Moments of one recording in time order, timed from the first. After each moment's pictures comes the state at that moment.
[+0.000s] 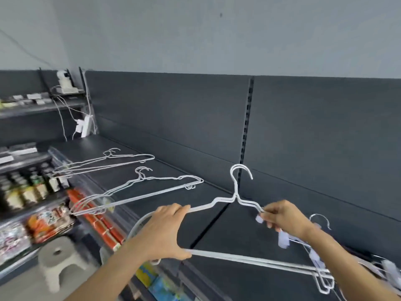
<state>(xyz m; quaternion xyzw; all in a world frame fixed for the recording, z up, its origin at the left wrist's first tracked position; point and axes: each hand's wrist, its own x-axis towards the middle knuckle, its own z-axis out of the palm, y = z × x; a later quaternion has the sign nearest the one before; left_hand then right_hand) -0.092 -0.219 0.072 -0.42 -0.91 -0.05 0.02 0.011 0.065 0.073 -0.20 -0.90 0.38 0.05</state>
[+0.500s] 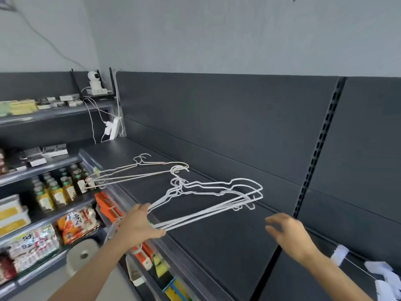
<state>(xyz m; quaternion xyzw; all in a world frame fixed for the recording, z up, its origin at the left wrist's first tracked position) -0.299 -0.349 0.036 -0.15 -0.97 -0.19 -0.03 -0.135 -0.029 0.043 -0.17 -0.94 0.27 0.12</state>
